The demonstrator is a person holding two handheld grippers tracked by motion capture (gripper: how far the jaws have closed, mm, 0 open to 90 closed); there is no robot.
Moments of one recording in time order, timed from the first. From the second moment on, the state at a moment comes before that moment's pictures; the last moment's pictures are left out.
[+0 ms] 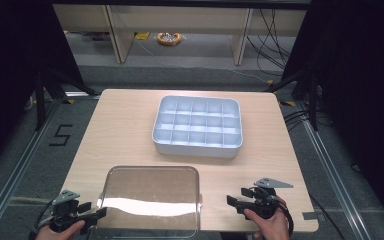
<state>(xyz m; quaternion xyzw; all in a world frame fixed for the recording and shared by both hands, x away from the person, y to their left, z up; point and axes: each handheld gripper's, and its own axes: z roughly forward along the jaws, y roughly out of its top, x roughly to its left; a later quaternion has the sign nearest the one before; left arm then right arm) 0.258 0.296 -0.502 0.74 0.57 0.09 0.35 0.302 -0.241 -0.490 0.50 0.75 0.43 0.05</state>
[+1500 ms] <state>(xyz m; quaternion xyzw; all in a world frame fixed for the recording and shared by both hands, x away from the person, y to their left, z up) 0.260 0.250 -0.508 0.79 0.51 0.08 0.34 0.324 -0.182 -0.511 0.57 0.69 0.43 -0.06</state>
